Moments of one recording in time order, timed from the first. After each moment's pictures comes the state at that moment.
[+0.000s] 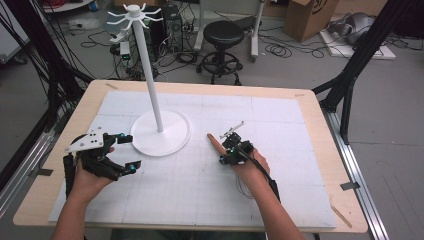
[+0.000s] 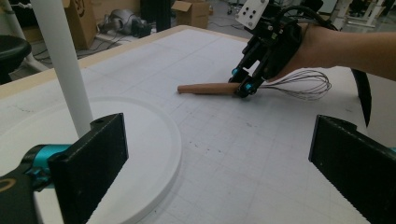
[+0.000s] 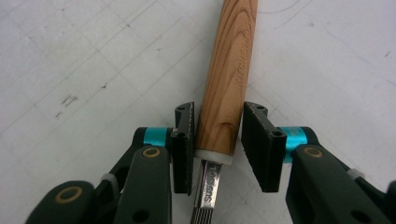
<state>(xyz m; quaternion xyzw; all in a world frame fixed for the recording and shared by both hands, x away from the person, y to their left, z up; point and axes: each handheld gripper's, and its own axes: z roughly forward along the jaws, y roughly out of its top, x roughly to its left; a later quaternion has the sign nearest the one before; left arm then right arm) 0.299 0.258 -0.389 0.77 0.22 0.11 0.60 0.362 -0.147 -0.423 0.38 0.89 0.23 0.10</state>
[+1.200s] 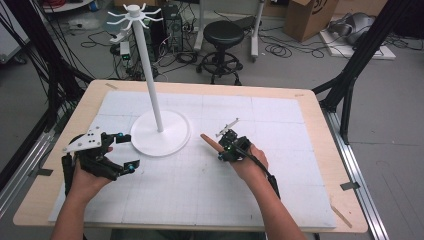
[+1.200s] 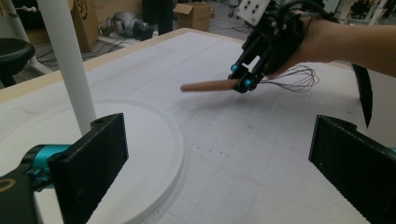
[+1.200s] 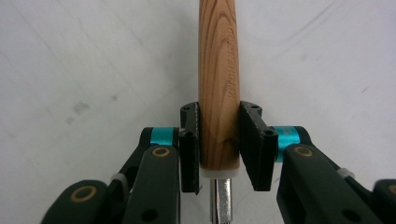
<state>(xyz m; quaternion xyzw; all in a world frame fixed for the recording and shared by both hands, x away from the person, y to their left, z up) 0.298 0.261 -0.387 0.76 0.22 0.12 0.60 0.363 -0.137 -0.406 0.34 0.90 0.23 0.13</state>
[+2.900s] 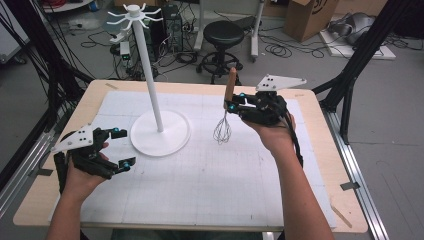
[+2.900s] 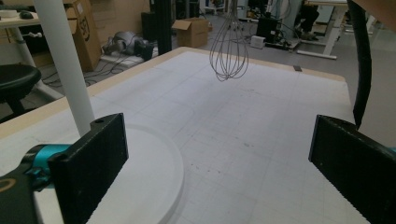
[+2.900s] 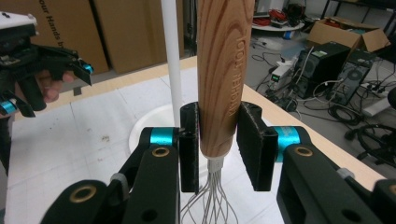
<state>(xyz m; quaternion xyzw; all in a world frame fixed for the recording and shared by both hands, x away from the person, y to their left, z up) 0.291 0.264 -0.365 0.75 0.19 0.14 0.62 0.352 -0.190 -0.250 0.25 0.79 0.54 0.17</state>
